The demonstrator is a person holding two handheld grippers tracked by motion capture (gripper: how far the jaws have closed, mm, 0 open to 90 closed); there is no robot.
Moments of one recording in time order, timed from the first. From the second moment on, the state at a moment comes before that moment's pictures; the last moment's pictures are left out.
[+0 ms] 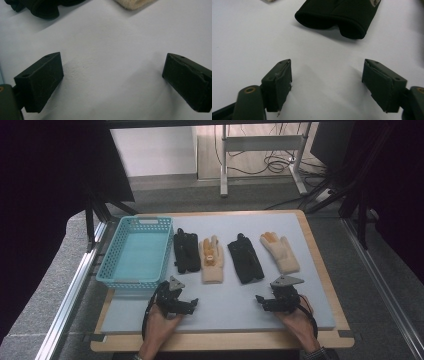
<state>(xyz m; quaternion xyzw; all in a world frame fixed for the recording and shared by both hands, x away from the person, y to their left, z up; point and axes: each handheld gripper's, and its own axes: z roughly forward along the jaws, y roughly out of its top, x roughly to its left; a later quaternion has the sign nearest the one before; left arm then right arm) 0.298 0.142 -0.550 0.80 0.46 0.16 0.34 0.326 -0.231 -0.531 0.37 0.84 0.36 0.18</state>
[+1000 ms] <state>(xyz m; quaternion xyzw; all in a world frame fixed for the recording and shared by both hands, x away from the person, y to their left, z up) 0.298 0.142 -0.550 0.80 0.46 0.16 0.34 0.377 -0.226 -0.494 0.37 0.83 0.38 0.17</state>
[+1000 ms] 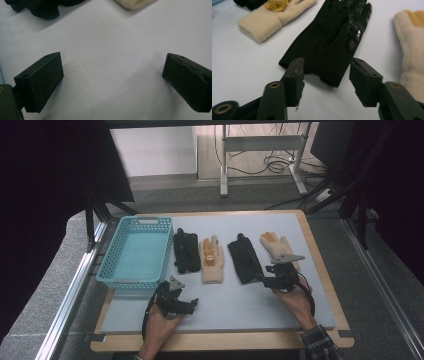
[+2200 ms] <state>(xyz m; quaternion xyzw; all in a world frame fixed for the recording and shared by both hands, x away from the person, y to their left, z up) 0.298 0.142 -0.550 0.80 0.46 0.16 0.34 0.478 -0.169 -0.508 0.38 0.86 0.30 0.14</state>
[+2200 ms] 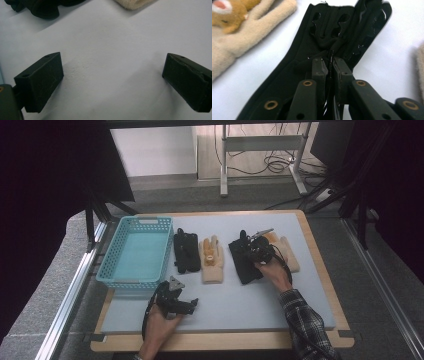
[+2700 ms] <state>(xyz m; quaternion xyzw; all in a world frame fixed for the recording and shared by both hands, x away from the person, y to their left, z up) 0.298 0.142 -0.550 0.80 0.46 0.16 0.34 0.402 -0.170 -0.461 0.35 0.85 0.39 0.11</state>
